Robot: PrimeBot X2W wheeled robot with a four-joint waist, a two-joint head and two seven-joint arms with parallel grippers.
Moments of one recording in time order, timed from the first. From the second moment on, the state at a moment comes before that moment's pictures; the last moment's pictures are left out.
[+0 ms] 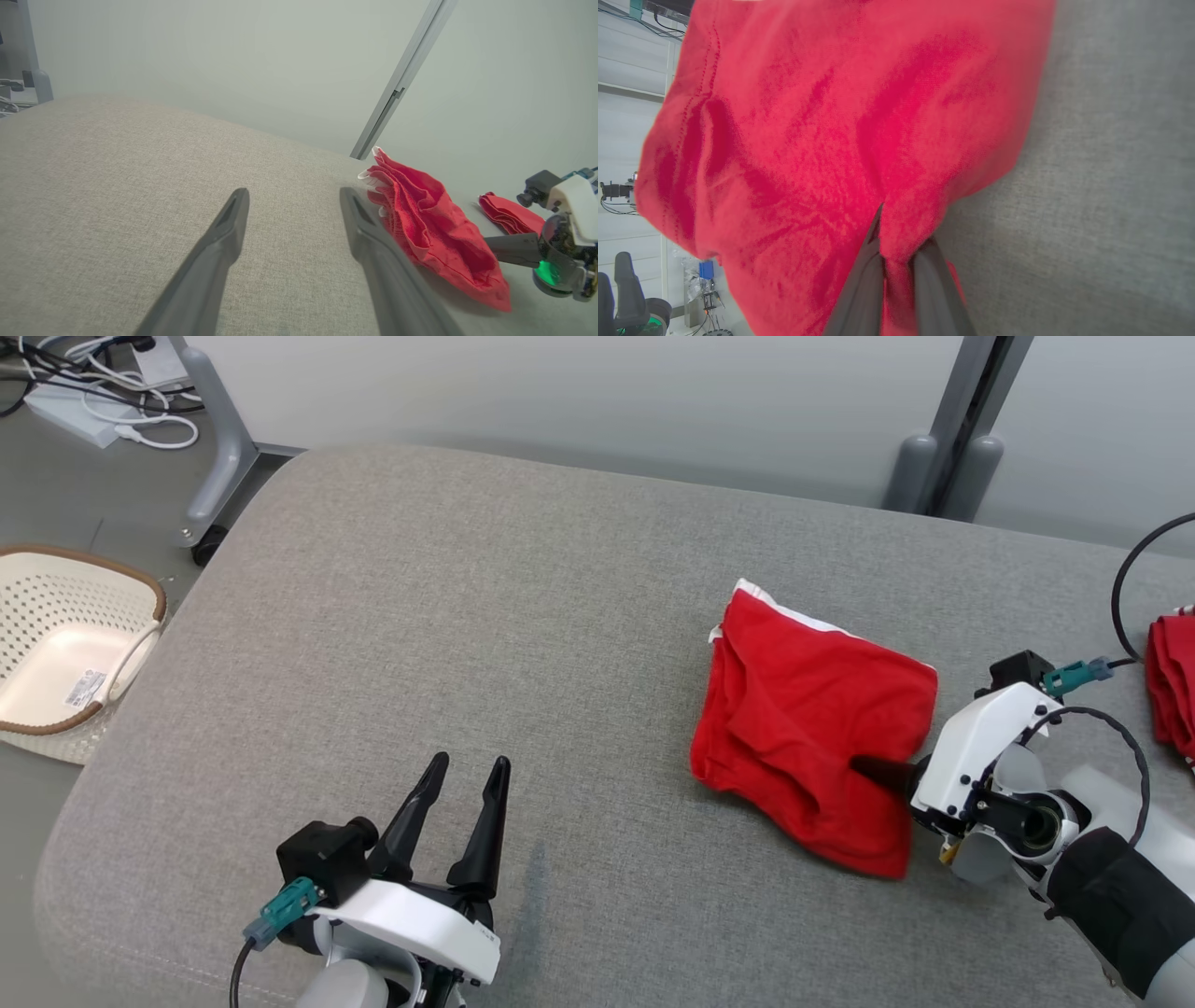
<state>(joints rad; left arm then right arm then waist) -0.19 0.05 -0.32 0.39 -0.51 -0.12 -0.26 -0.83 -0.34 1.09 0.97 1.72 0.13 0.36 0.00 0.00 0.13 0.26</state>
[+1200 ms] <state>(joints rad) -0.32 0.07 -0.46 0.35 -0.40 -0.12 -0.26 -1.16 -0.57 1.26 0.62 1.35 0.13 0.24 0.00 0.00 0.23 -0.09</state>
